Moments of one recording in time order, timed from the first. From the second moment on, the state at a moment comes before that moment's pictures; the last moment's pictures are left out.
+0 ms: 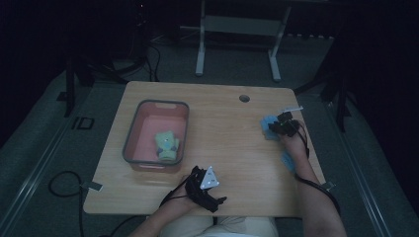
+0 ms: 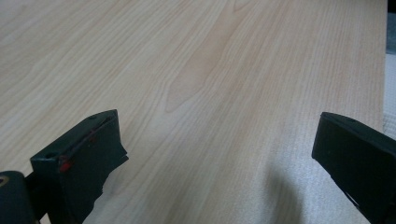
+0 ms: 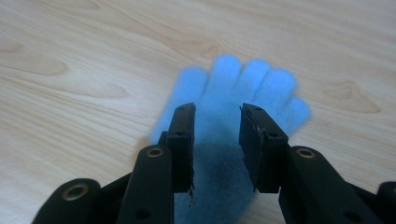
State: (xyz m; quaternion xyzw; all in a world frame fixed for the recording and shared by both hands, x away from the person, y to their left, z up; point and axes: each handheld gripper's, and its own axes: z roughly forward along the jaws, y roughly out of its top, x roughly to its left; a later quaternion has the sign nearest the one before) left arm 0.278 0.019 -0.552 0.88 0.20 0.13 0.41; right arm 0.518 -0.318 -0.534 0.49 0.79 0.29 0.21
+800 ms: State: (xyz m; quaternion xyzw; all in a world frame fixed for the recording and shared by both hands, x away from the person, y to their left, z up) left arm 0.279 0.026 -0.554 0.87 0.20 0.14 0.43; right arm 0.511 -0.304 -0.528 0.53 0.77 0.30 0.20
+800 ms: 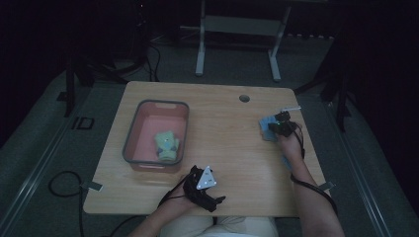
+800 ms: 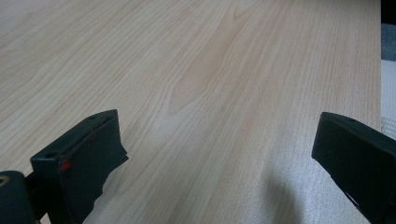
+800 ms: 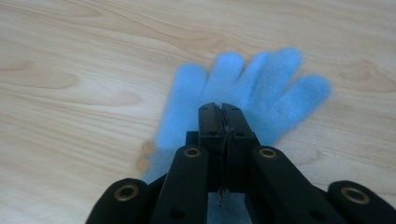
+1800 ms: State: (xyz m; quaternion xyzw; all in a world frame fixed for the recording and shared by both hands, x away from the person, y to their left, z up) left arm 0.279 0.029 -0.555 0.86 0.20 0.14 0.44; right arm 0.364 -0.190 -0.422 0.46 0.75 0.42 0.23
